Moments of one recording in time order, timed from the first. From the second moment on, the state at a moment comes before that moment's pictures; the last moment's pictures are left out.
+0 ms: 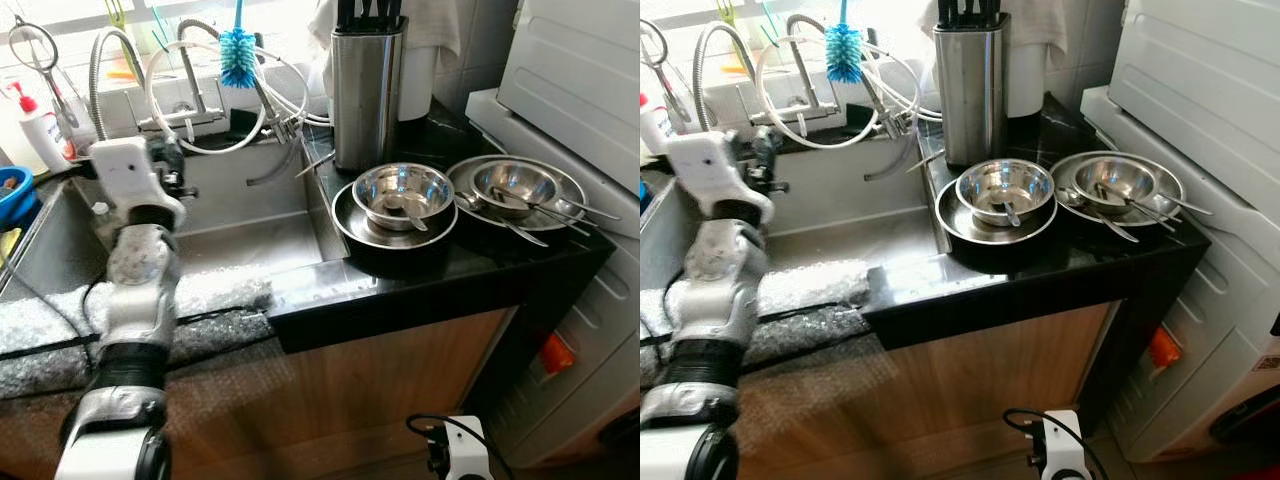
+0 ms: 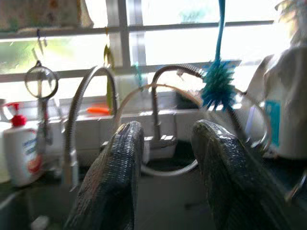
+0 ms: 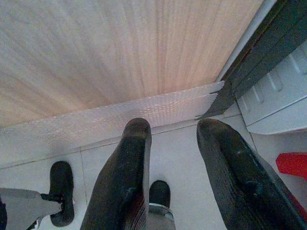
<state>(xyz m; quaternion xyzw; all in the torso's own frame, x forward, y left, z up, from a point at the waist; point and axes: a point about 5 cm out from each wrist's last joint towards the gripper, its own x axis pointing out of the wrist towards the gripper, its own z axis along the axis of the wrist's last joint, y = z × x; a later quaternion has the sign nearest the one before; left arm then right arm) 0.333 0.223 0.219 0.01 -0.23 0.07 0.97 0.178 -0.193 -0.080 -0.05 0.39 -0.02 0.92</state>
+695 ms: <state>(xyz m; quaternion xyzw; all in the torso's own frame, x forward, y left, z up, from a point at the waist) 0.250 0.244 0.150 0.01 -0.12 0.08 0.99 0.189 -0.184 -0.073 -0.04 0.34 0.00 0.94</state>
